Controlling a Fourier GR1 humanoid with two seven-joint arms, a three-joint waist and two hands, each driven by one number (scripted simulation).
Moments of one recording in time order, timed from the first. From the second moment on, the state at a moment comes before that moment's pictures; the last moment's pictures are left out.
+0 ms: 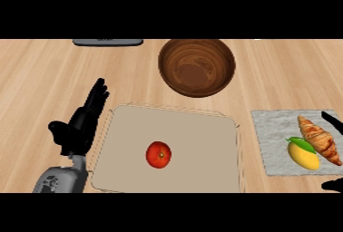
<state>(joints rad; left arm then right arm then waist) -0.14 0.11 -0.09 -1.54 0.00 0.11 0.09 0.04 -0.63 -0.15 -1.29 0.37 0.26 -0.43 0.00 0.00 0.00</state>
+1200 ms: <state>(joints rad) -0.15 0.07 -0.07 -1.54 -0.04 0.09 0.09 -0.16 -0.62 -0.08 -0.94 0.75 0.06 -0.64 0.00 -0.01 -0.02</state>
